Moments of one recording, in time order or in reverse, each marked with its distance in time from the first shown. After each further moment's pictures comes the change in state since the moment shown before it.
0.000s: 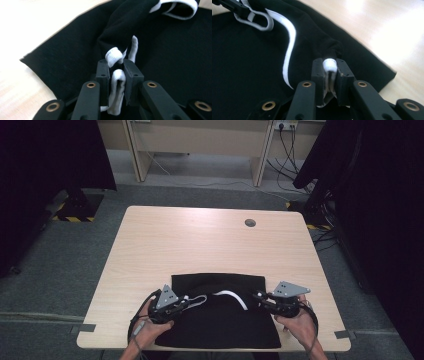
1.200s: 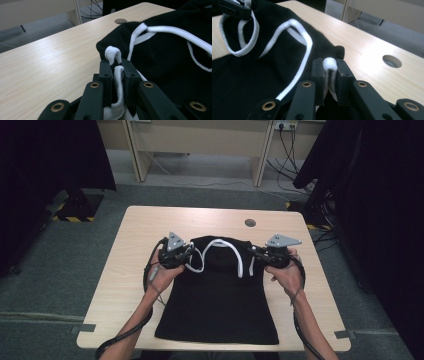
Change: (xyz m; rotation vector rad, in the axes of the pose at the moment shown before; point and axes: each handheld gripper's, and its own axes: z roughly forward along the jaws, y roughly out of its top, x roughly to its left) left arm 0.071 0.108 0.041 -0.135 0.166 -0.038; right arm -0.075 0.096 0.044 -0.111 -0.097 0.019
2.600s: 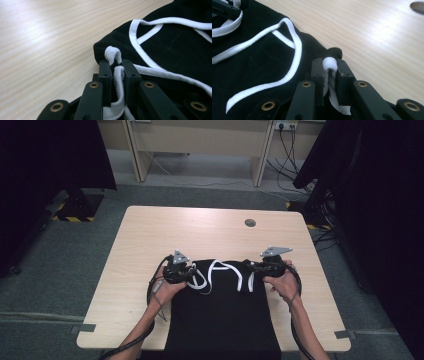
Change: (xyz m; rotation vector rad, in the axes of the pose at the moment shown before) left arm -0.007 -0.048 0.028 0.191 -0.082 -0.082; right arm -0.002 -0.046 0.024 0.206 0.047 0.089
